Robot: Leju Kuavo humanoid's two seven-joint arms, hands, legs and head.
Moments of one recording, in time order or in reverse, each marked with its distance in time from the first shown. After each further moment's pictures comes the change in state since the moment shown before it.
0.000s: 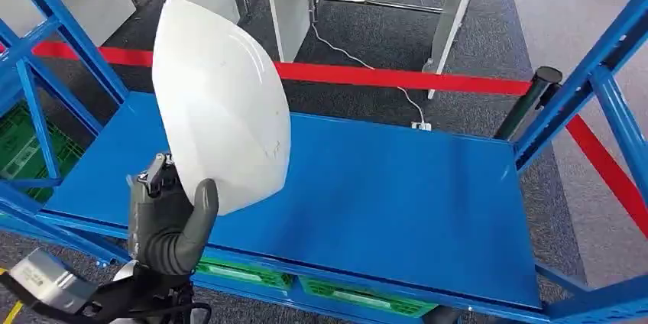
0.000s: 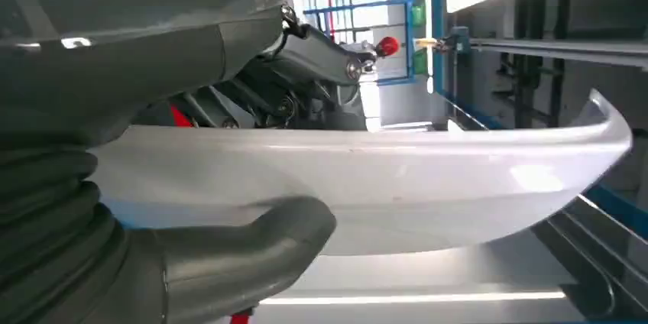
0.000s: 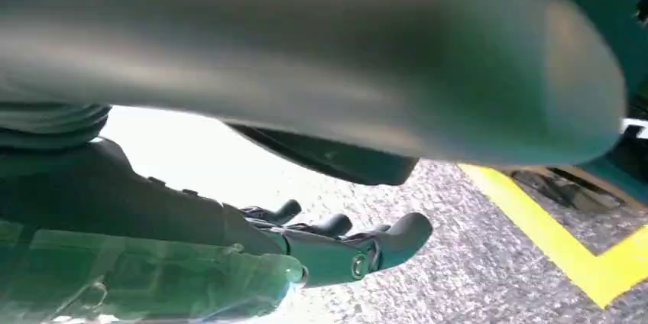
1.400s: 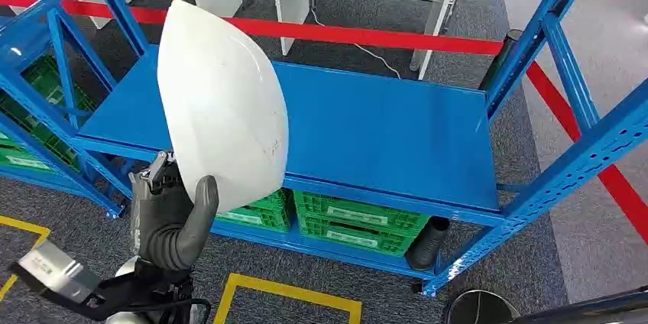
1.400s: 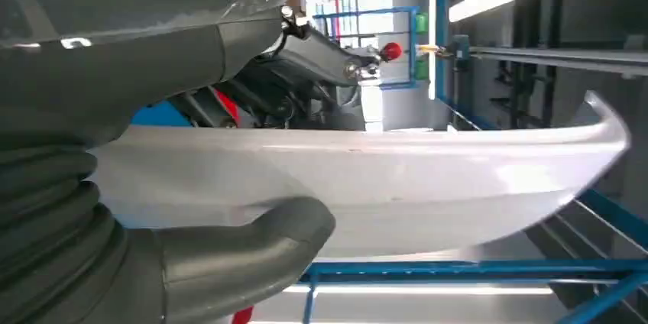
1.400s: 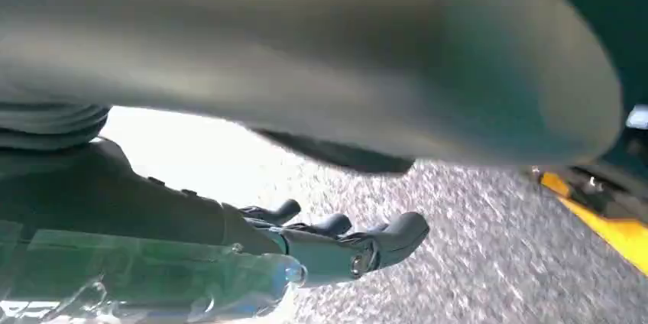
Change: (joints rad) left arm 0.008 0.000 0.016 0.023 0.014 -0.018 -0.007; right arm -0.005 -0.007 0.000 0.000 0.000 -0.004 0.009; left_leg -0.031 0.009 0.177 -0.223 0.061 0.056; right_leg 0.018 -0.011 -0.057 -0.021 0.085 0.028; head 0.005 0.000
